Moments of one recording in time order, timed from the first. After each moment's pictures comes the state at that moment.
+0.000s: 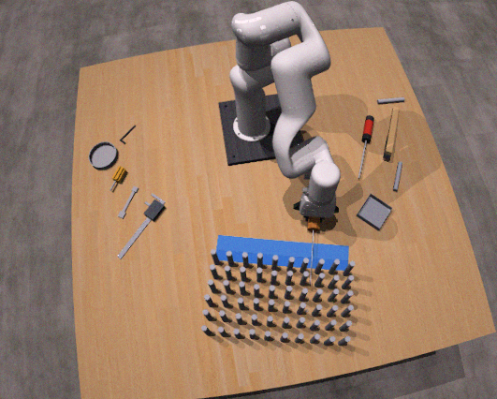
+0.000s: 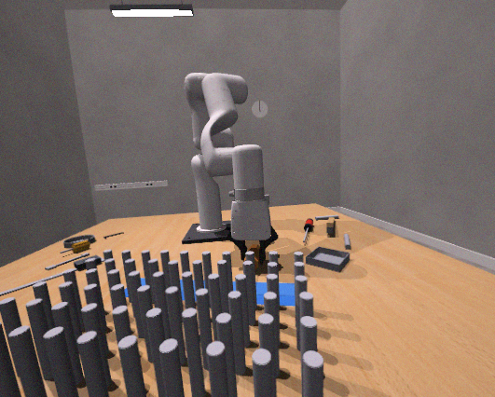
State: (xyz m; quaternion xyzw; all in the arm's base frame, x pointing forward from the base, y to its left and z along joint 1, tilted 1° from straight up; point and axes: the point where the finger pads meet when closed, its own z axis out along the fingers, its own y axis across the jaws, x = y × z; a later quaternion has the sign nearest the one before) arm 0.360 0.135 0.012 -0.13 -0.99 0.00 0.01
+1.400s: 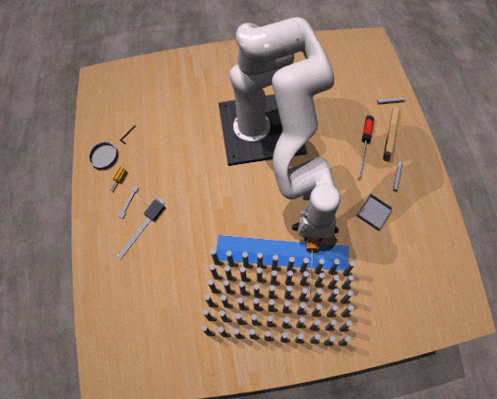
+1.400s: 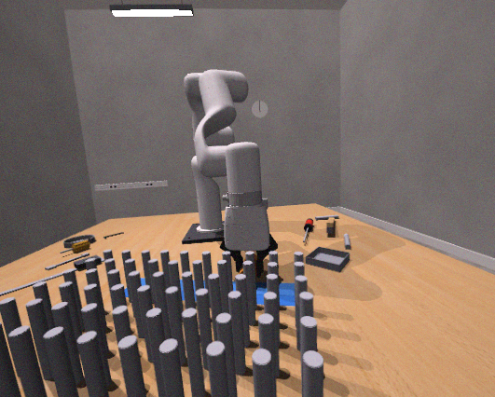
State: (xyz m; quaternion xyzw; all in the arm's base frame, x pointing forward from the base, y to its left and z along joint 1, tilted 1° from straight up) arm 0.422 0.118 0.010 -0.13 -0.99 0.00 0.01
